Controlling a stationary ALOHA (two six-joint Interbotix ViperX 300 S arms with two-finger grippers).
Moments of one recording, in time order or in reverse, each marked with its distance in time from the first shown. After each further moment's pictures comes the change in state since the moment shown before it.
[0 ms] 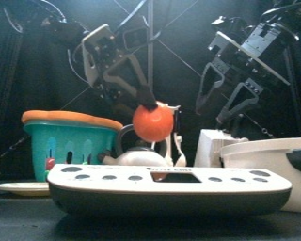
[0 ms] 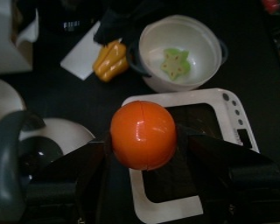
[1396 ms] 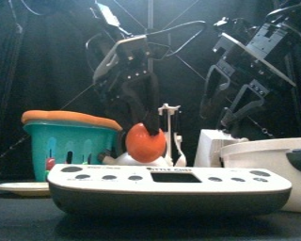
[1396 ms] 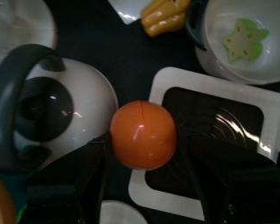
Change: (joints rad) left arm -0.161 0.123 -0.233 0.494 0.571 -0.798; right arm 0.018 0.008 0.005 0.021 0.002 0.009
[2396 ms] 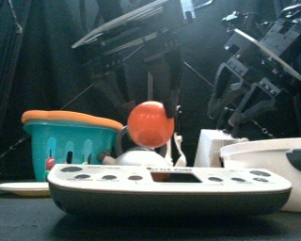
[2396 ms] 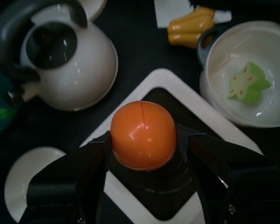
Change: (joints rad) left arm -0.210 0.238 -0.330 0.054 0.518 -0.543; right arm 0.063 0.015 0.014 -0.009 0.051 0.023
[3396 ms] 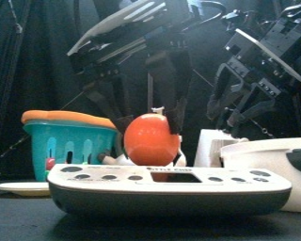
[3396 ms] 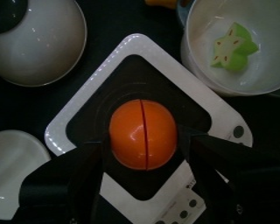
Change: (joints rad) left arm 0.005 0.018 0.000 -0.078 -0.103 0.057; right arm 0.012 0.021 -0.006 -0.014 0.002 0.000
